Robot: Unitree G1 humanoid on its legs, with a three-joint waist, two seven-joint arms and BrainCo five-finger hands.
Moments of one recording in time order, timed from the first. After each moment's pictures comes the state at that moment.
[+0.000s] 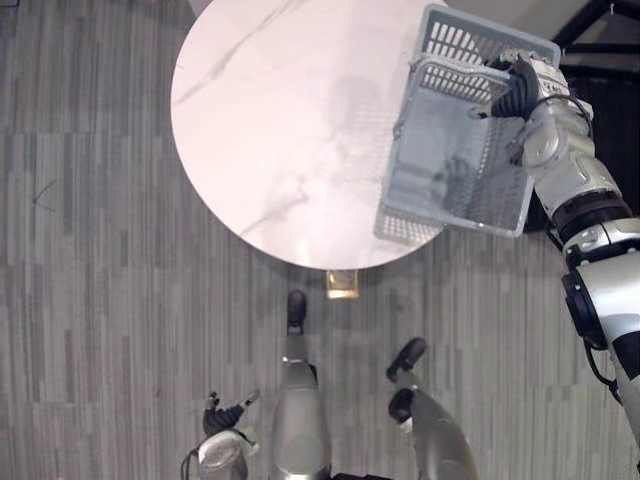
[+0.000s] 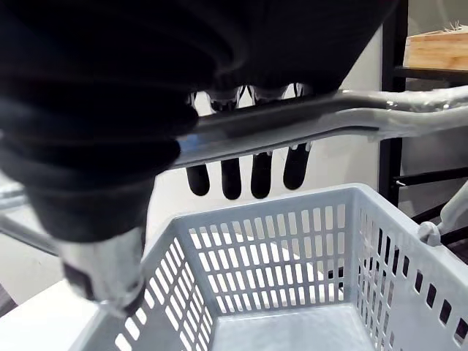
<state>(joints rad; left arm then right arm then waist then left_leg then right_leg) -0.01 0.16 0.20 0.98 -0.22 -0.19 0.30 -1.37 -0.52 0.32 1.15 -0.55 -0.05 -0.21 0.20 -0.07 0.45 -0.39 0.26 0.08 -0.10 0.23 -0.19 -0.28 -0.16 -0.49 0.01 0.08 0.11</state>
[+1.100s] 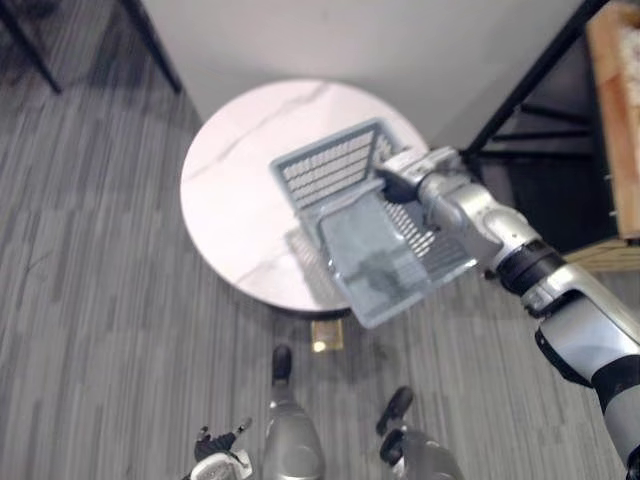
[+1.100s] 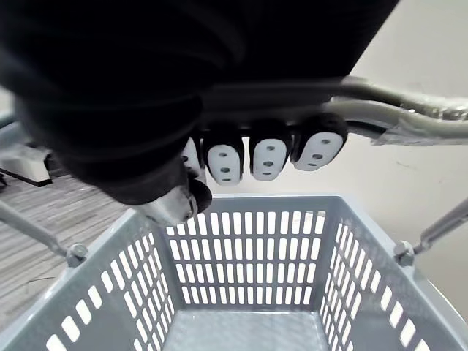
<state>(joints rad) 0.02 0.15 0.36 1.07 -0.07 -0.08 0.28 -1.08 -0.46 0.75 0.61 -0.64 -0.18 0.01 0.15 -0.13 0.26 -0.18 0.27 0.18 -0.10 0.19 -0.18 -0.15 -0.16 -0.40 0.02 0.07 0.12</state>
